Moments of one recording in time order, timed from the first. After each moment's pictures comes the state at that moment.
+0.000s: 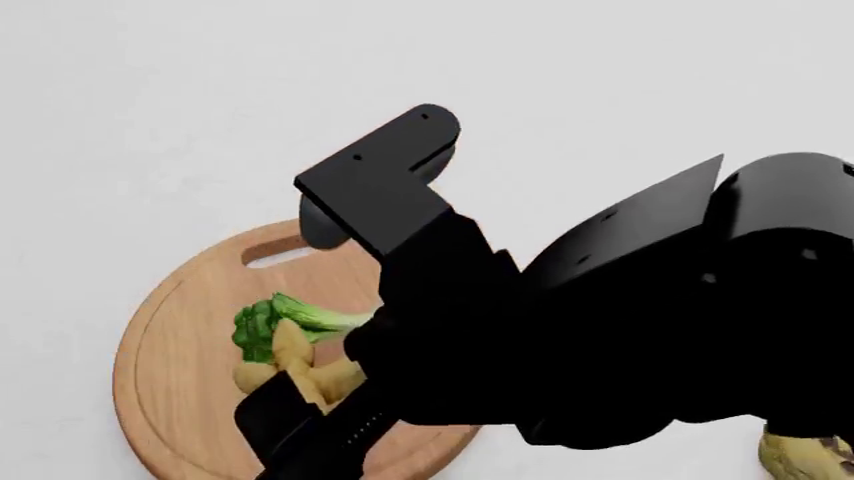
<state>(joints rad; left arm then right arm) -1.21 -0.42 0.17 -0.06 -0.61 -0.72 -0.29 1.62 0.60 -1.16 -0.07 1.90 1.11 0.29</state>
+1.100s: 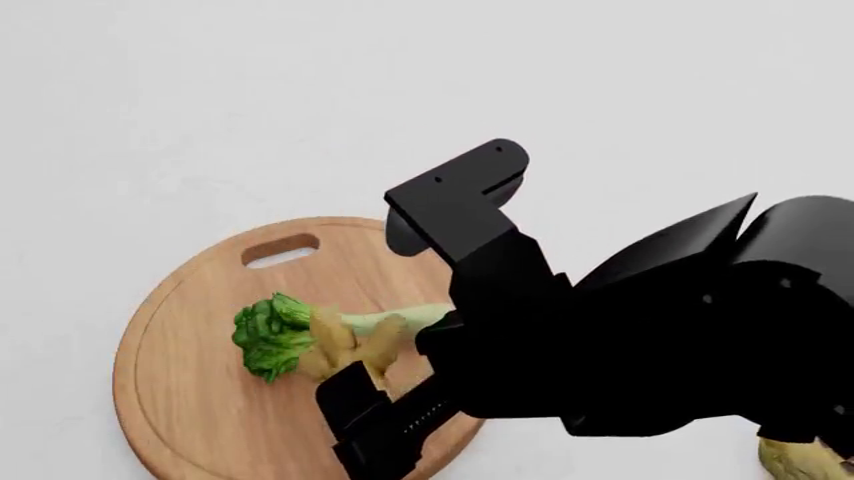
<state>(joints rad) -1.21 -0.43 0.17 -0.05 -0.62 -0.72 -0.29 1.54 0.63 -1.21 0.05 1.73 1.07 0.17</state>
